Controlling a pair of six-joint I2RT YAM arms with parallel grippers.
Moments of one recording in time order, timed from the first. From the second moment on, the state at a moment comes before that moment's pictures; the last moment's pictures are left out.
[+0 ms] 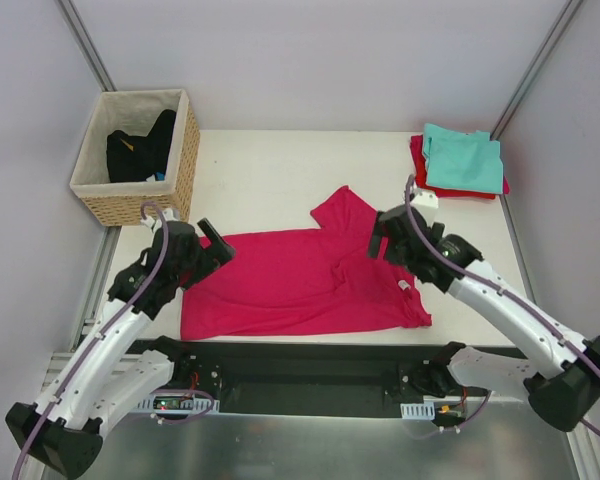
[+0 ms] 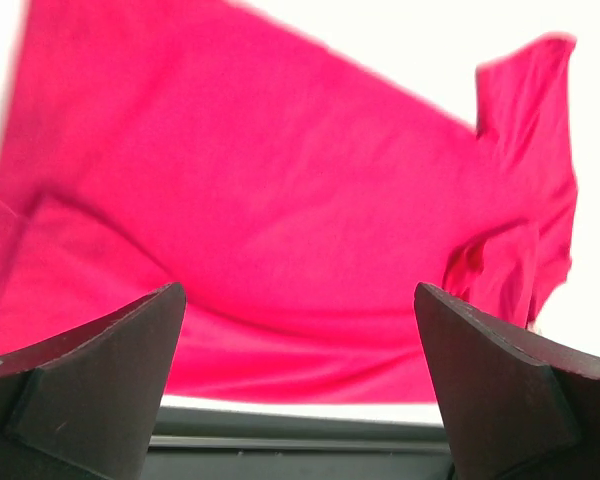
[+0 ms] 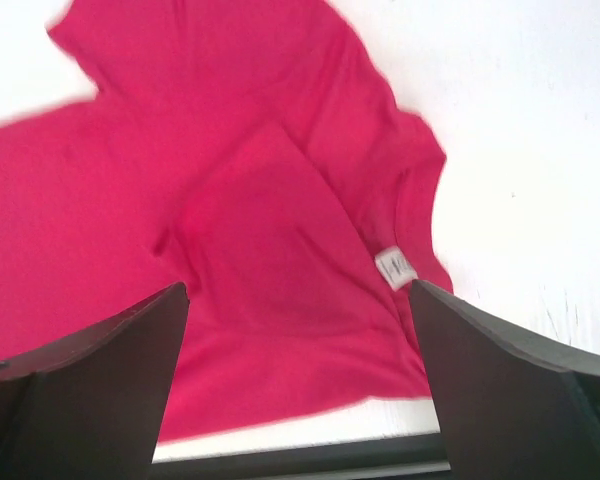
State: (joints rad) left arm -0.40 0.73 0.73 -0.78 -0.13 -0.91; right arm 0.74 1.06 0.99 -0.87 0.53 0.72
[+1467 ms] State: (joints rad) left arm 0.35 1.31 0.50 0.13 0.32 -0.87; right arm 0.35 1.56 1.22 -0.38 -0.12 0.49
